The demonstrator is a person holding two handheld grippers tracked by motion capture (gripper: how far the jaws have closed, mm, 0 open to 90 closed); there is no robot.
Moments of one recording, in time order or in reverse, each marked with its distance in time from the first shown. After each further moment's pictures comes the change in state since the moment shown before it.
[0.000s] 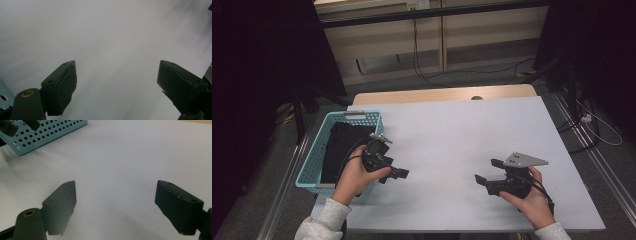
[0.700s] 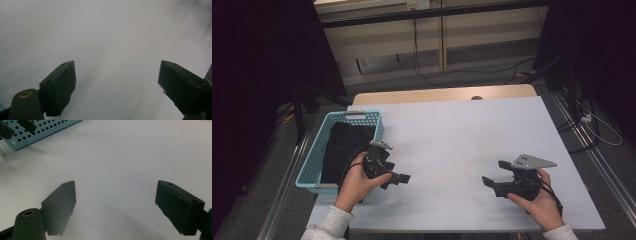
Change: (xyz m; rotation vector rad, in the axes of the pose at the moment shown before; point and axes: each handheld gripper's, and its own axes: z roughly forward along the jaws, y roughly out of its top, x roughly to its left) left arm 0.001 -0.017 0.013 -0.031 -0.026 -0.016; right arm -0.010 -0.007 -0.014 0.017 -0.020 -0.001
